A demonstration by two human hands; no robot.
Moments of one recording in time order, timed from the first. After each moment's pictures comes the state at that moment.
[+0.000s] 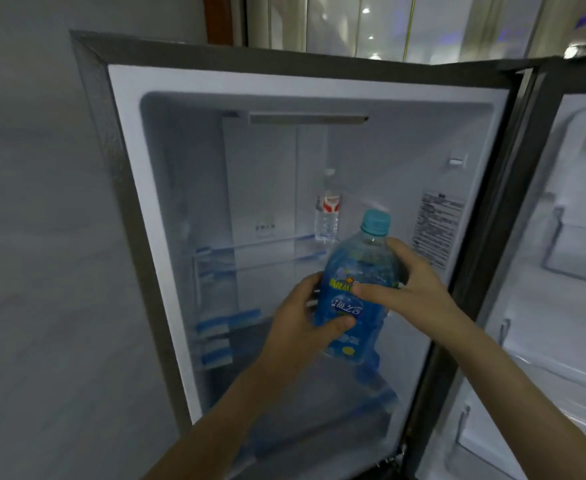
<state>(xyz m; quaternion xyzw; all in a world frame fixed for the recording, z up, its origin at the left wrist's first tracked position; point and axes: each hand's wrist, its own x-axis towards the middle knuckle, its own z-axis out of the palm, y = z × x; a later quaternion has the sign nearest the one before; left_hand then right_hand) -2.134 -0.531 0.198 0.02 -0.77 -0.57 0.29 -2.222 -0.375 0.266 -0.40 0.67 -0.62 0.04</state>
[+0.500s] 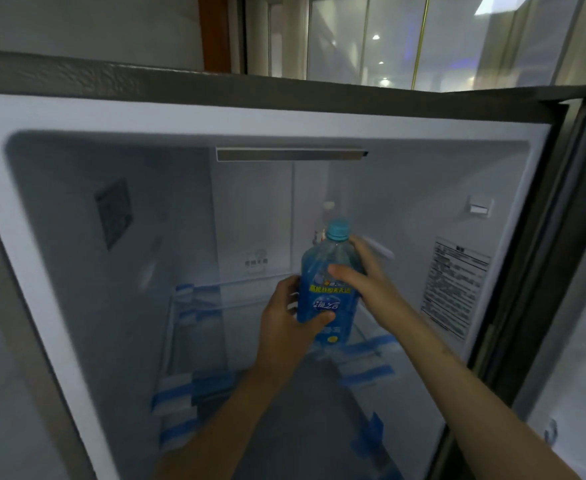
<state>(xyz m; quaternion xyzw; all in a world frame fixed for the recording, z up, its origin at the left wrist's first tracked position) -2.263 -0.579 0.212 0.10 -0.73 -0.53 0.41 -2.362 -0.467 0.276 -0.42 0.60 -0.67 0.13</state>
